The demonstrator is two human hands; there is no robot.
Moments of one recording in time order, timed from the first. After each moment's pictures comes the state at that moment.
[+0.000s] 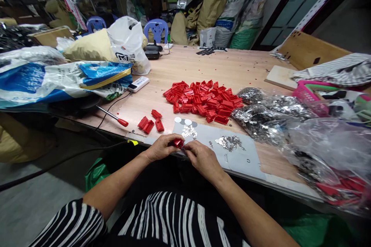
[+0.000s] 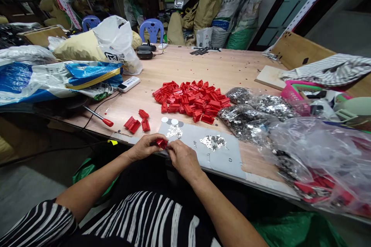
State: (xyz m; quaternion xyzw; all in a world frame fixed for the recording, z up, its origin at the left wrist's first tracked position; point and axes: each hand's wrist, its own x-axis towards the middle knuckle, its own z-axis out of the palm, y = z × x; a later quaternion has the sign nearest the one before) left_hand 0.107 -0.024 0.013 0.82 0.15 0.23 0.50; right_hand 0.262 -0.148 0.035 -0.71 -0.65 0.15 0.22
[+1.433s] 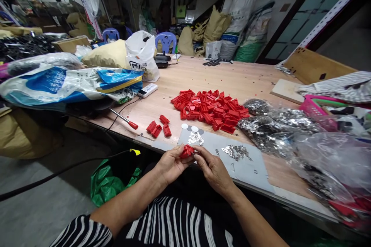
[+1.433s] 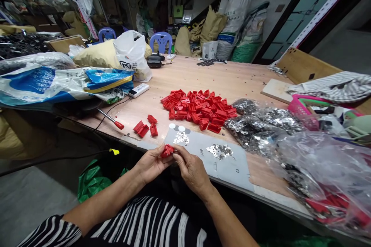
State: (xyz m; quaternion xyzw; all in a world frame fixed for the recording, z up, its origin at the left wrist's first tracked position) left_hand 0.117 -0.081 0.034 0.13 0.23 0.28 0.92; right_hand 0.258 -0.160 0.055 -0.63 -0.62 0.25 0.39
